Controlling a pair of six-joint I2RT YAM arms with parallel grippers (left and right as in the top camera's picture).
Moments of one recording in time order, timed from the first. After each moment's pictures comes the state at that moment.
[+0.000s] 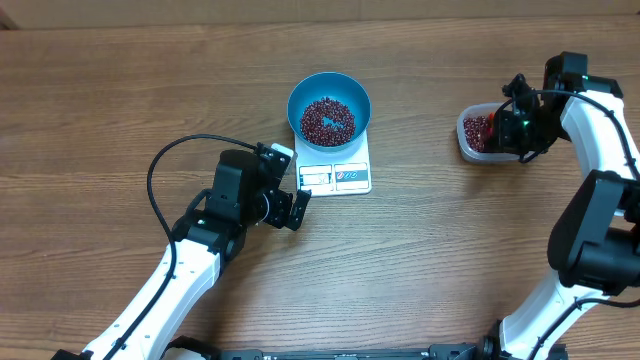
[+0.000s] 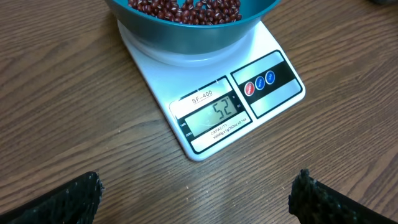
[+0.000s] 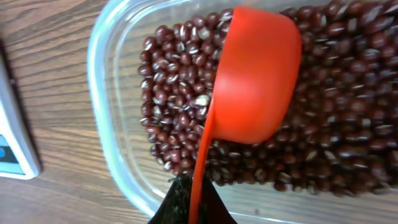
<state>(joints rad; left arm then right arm) -0.34 1.28 0.70 -0.23 0.19 0.02 -0.24 2.00 1.57 -1.04 -0.34 -0.17</state>
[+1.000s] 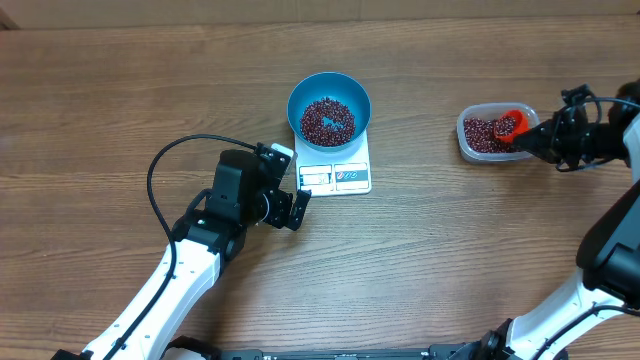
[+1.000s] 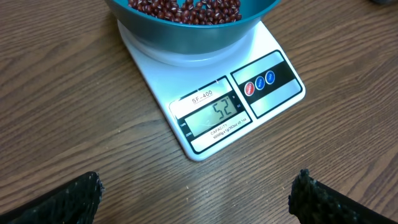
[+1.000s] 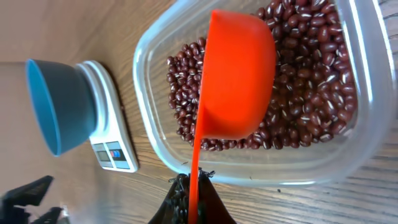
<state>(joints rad) -0.34 1.28 0.70 -0.23 0.19 0.02 -0.51 2.01 1.57 -1.12 -0.76 -0.18</state>
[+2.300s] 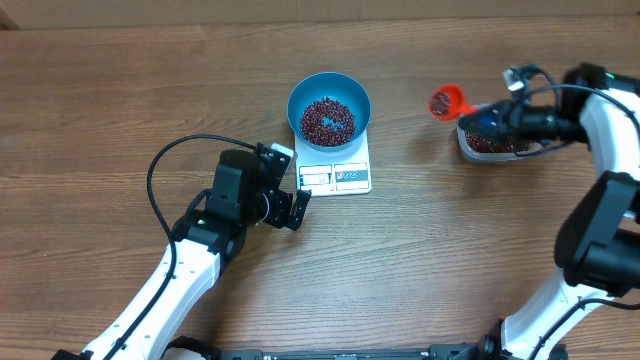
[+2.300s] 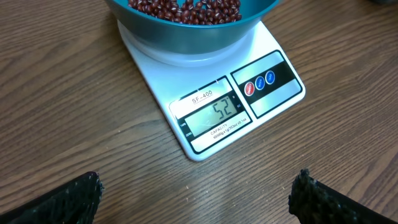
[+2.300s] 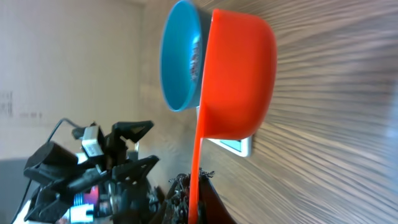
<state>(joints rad) -0.34 1.28 0.70 -0.23 0.19 0.02 -0.30 2.01 1.63 -1.30 -1.14 -0.37</state>
